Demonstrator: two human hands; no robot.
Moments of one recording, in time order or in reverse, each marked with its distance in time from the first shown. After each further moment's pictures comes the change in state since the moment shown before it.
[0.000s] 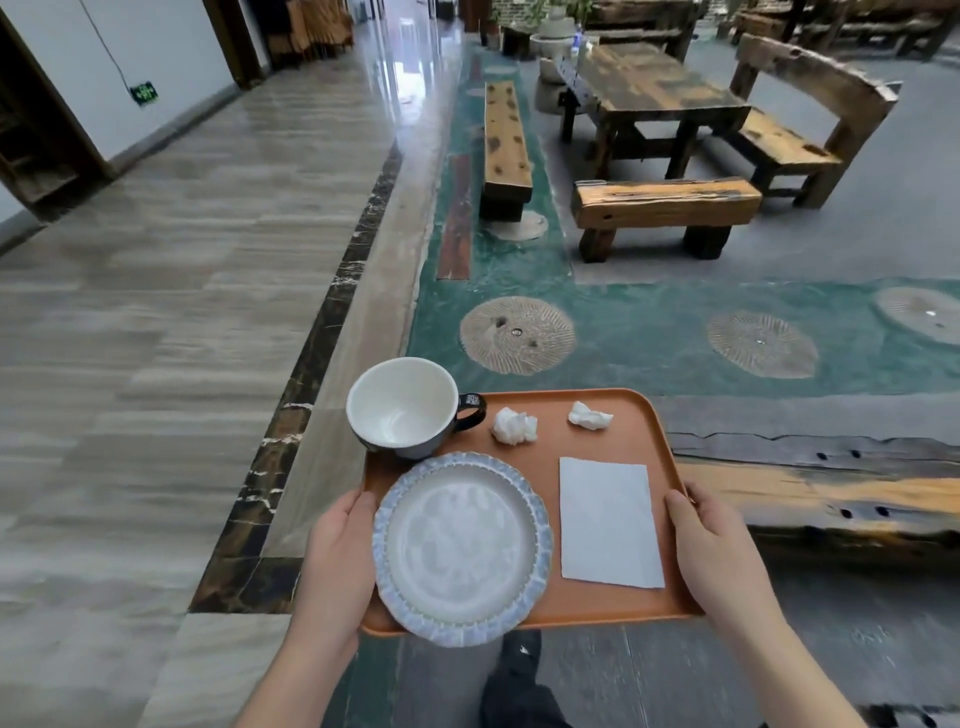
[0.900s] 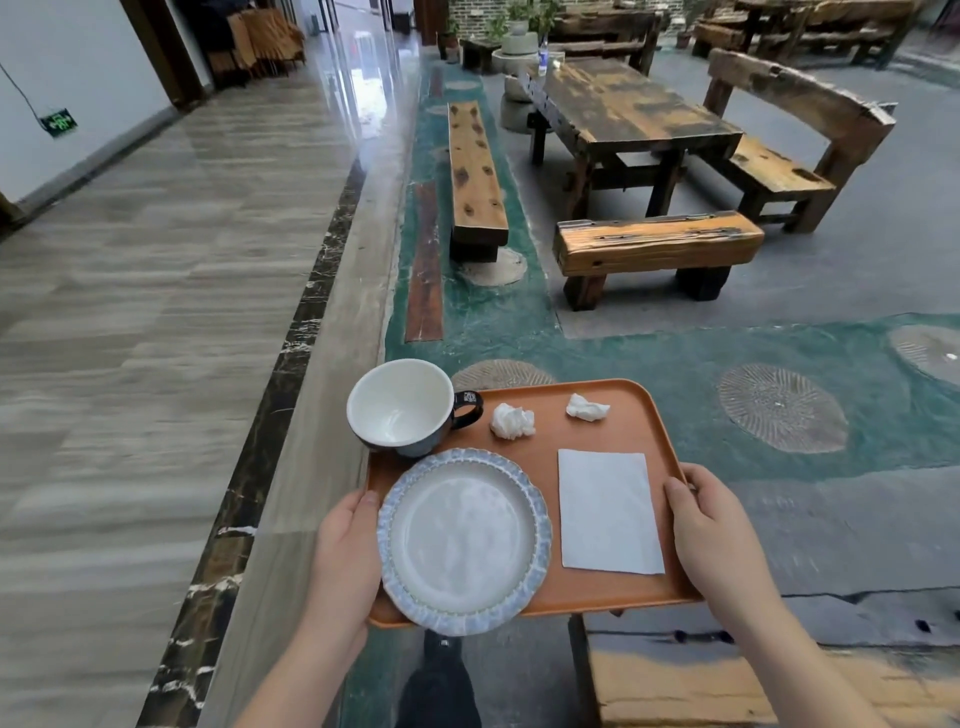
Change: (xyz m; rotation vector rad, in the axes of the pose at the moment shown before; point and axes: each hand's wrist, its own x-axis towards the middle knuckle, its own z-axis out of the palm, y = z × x) left_hand 0.428 0.183 0.156 -0.015 -0.043 -0.011; right_hand 0.430 -0.172 0.087 0.038 0.091 -0.066
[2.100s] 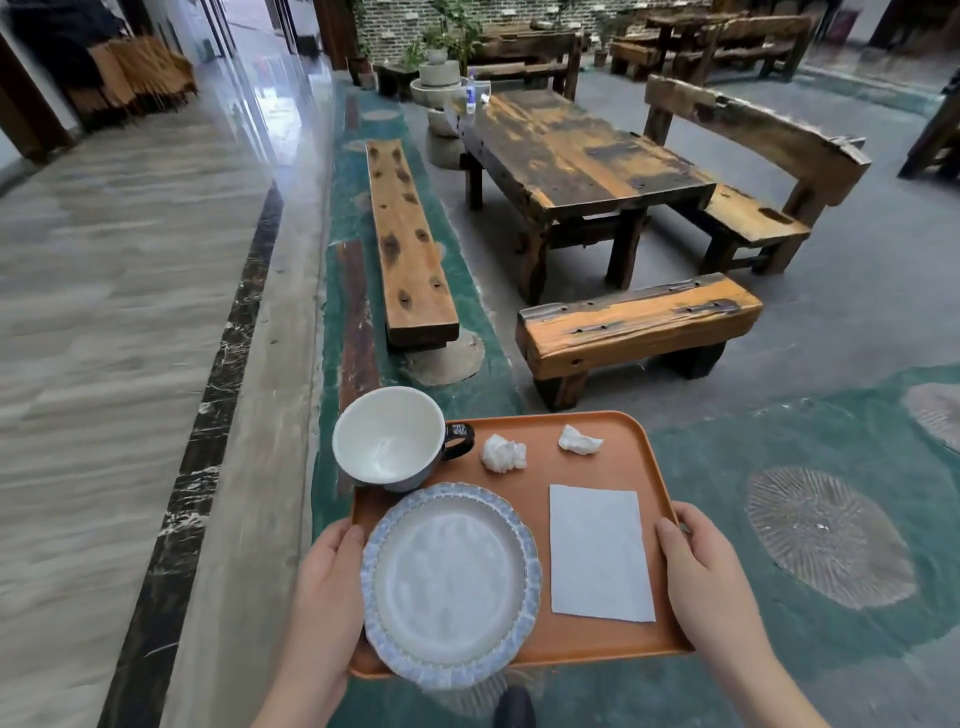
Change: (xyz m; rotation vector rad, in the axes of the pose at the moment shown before) left_hand 0.578 0.299 0.276 0.114 -0.090 -0.006; right_hand 0.613 -0.164 0.140 0.096 0.126 0.124
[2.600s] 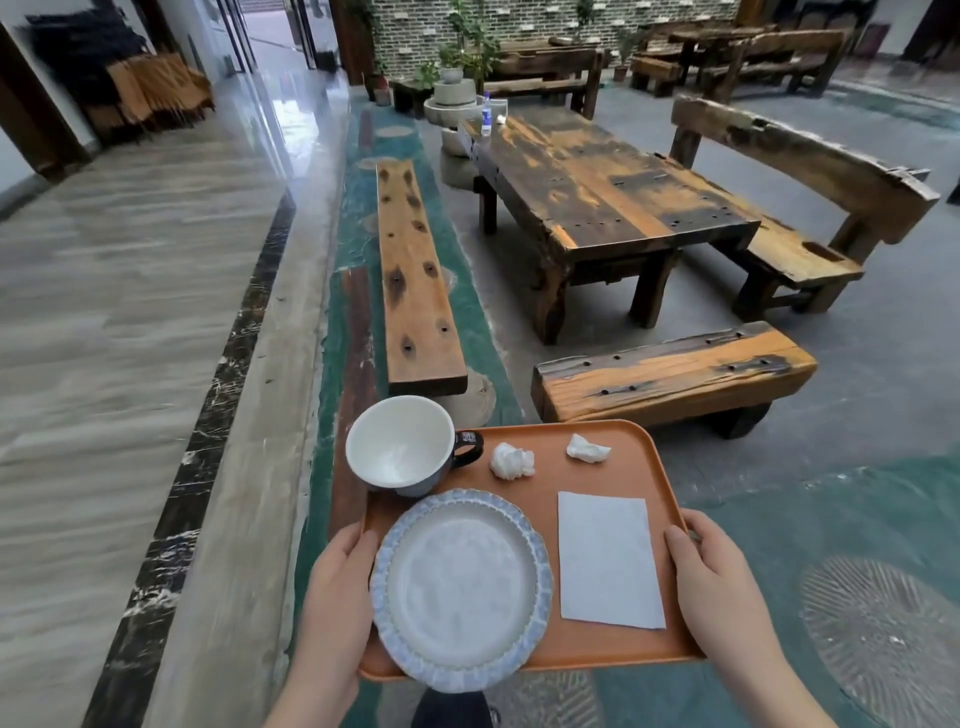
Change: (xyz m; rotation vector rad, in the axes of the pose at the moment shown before) left_hand 0.220 0.113 0.103 -0.053 0.002 -0.015; right_hand 0.255 -0.078 0.064 -0.040 -0.033 0.029
